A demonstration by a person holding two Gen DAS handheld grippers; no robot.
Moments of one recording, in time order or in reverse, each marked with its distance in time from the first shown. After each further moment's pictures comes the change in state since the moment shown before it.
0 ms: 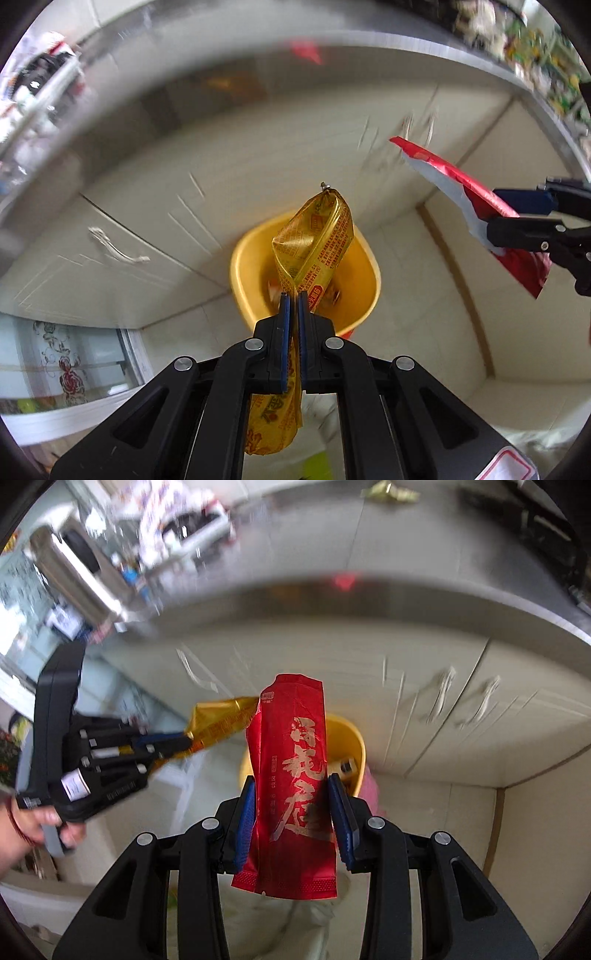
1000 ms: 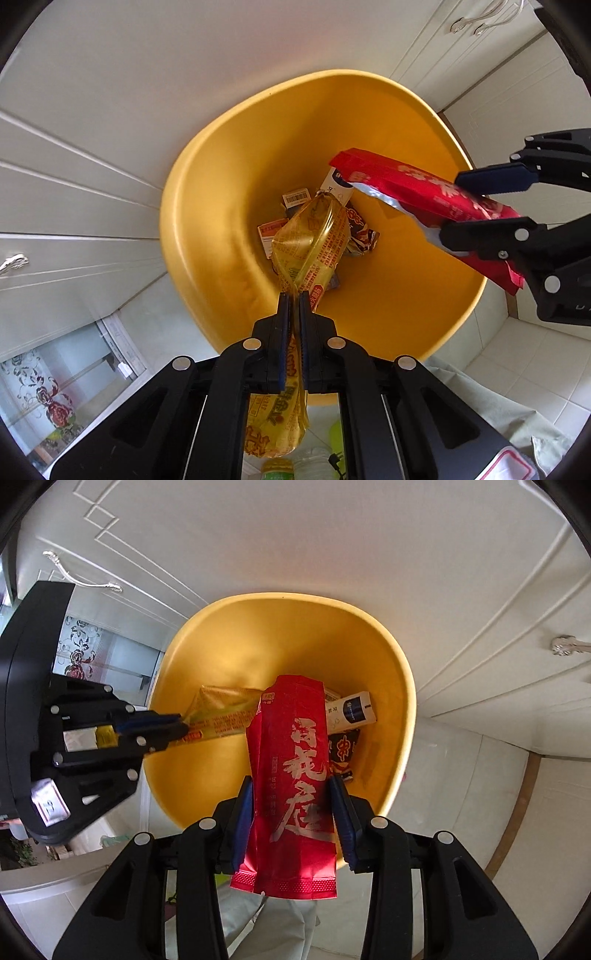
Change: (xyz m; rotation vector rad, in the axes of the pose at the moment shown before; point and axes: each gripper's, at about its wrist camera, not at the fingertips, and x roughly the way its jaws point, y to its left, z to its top) left arm 0.203 0.025 -0.008 0.099 0.305 -0.055; right arm 0.233 -0.035 -0.002 0.022 0.339 0.005
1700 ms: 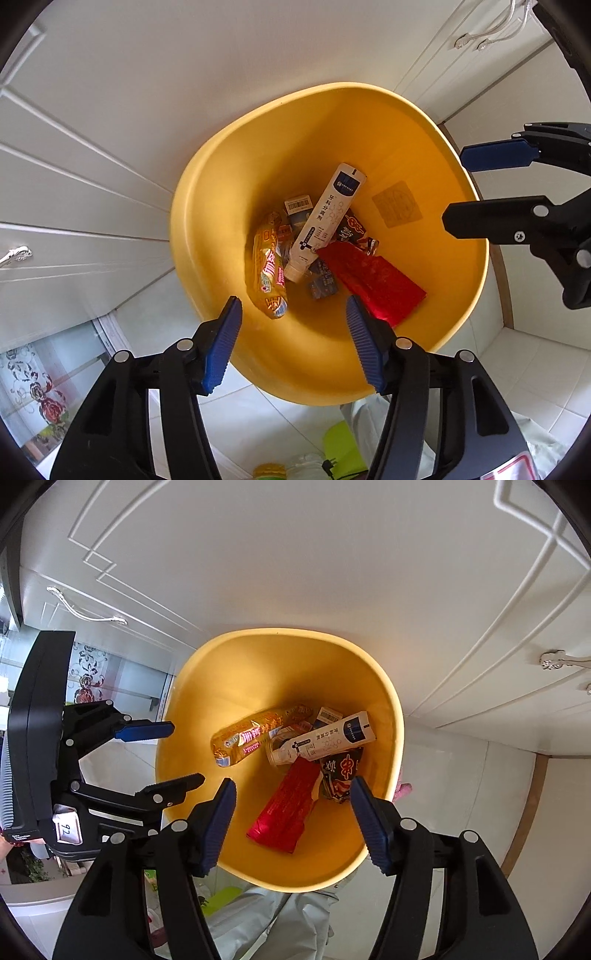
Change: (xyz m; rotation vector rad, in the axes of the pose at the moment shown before) left arm -0.007 0.005 -0.003 -0.035 -0.036 -0.007; right arm -0.023 -0.013 0.005 0.049 -0.064 0.045
